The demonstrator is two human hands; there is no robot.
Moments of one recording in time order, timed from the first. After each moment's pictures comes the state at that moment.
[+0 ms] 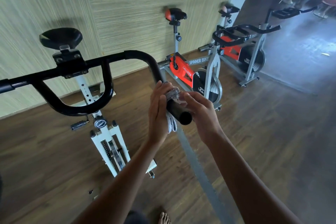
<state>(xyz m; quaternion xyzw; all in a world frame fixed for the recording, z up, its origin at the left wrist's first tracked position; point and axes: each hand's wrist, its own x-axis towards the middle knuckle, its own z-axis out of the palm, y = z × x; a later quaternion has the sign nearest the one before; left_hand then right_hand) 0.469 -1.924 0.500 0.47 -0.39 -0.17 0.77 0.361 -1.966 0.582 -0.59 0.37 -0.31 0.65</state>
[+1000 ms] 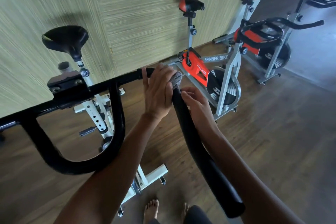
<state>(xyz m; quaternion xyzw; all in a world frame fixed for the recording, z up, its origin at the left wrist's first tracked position) 0.638 -2.027 0.485 0.68 -0.49 0.22 0.49 0.498 -2.045 0.553 -0.59 0.41 -0.27 0.64</state>
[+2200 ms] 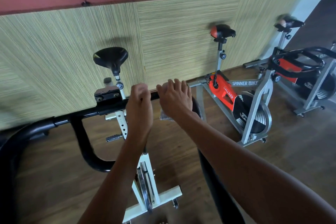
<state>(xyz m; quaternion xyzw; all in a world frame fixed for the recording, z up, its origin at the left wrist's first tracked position) 0.649 -1.929 0.590 0.77 -0.16 -0.04 0.62 0.626 -2.040 0.574 -0.92 0.33 -0.06 0.22</state>
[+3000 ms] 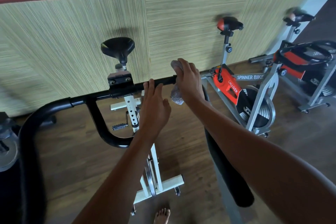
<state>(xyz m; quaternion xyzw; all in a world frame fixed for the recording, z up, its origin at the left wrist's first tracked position) 0.635 -1.908 0.558 0.88 -0.31 -0.06 0.36 0.614 -2.048 0.573 -0.86 0.26 -0.27 0.34</state>
